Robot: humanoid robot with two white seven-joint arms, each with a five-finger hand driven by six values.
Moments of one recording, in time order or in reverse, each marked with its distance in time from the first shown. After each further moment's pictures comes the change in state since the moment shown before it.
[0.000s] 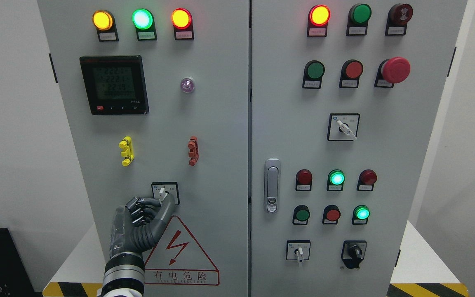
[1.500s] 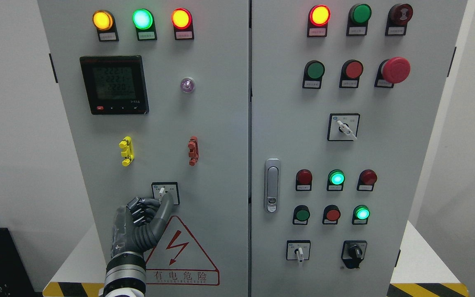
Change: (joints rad) left arm -0.003 -0.001 -0.017 0.010 0.001 0.000 0.010; right arm 0.000 0.000 0.000 0.000 0.000 -0.001 0.000
